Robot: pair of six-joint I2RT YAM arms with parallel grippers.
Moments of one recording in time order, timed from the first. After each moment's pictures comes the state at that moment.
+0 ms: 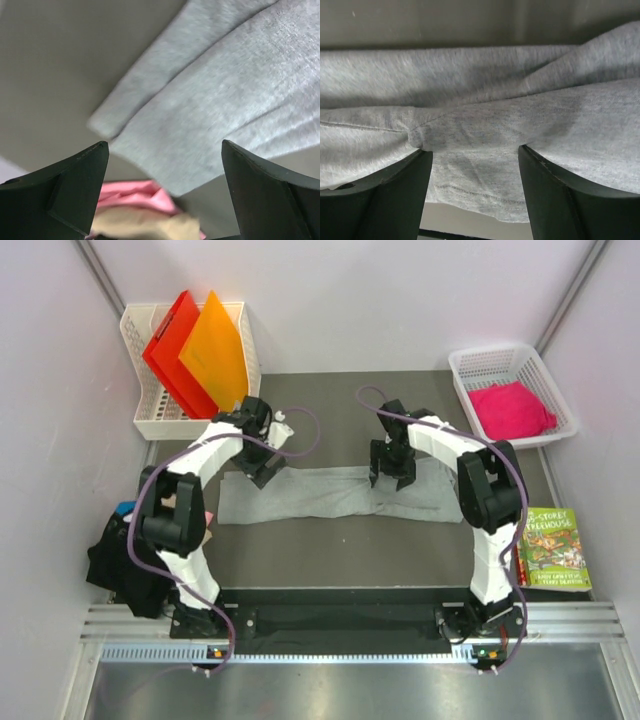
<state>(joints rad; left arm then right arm) -0.25 1.78 1.41 -0.87 -0.06 0.52 0.43 2.02 1.52 -0.87 -0.07 0.50</state>
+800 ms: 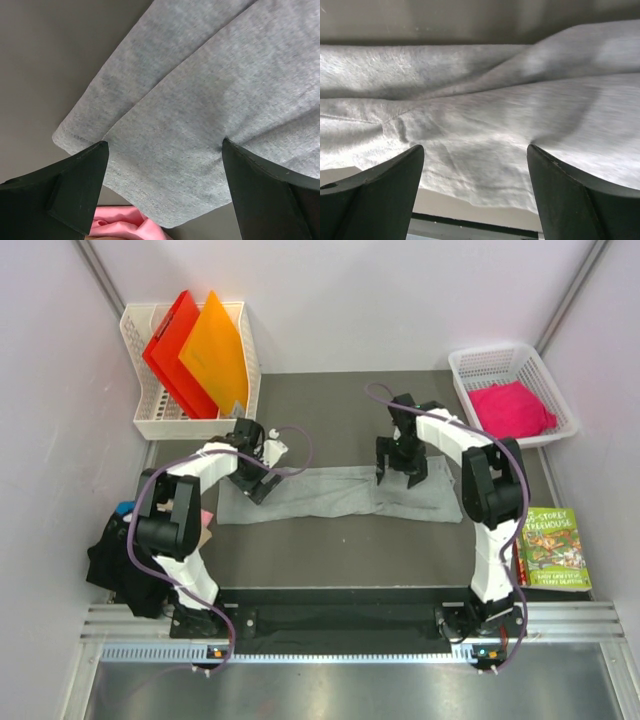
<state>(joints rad) -0.22 1.78 1.14 -0.61 -0.03 0.54 0.37 2.06 1.58 -0.94 -0.11 0.43</state>
